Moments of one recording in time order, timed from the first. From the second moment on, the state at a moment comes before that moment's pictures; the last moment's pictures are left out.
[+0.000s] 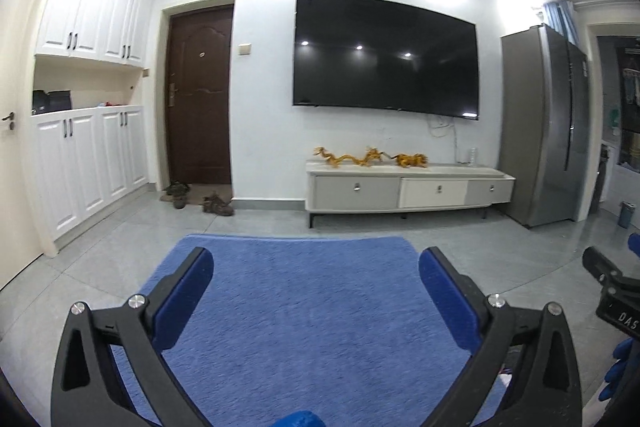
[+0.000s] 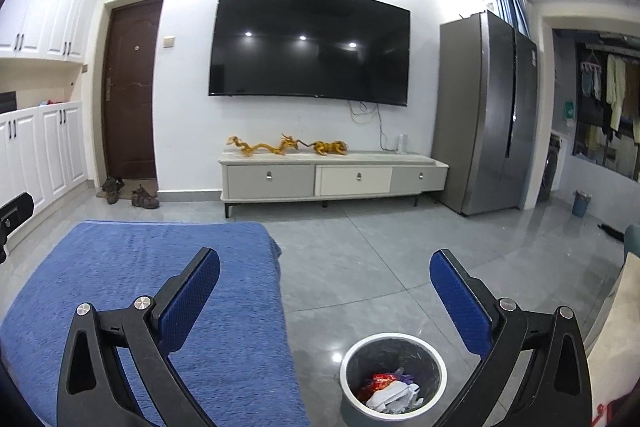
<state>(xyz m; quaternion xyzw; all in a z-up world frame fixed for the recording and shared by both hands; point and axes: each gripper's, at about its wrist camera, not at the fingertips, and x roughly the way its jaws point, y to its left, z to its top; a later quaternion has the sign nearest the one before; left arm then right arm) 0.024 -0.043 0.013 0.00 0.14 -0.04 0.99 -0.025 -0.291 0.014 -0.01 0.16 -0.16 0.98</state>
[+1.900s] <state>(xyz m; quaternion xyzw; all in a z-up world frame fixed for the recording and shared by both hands) 0.024 -0.025 0.001 0.01 0.15 -0.03 0.99 -0.022 -0.274 0.005 -0.03 0.15 -0.16 0.98</state>
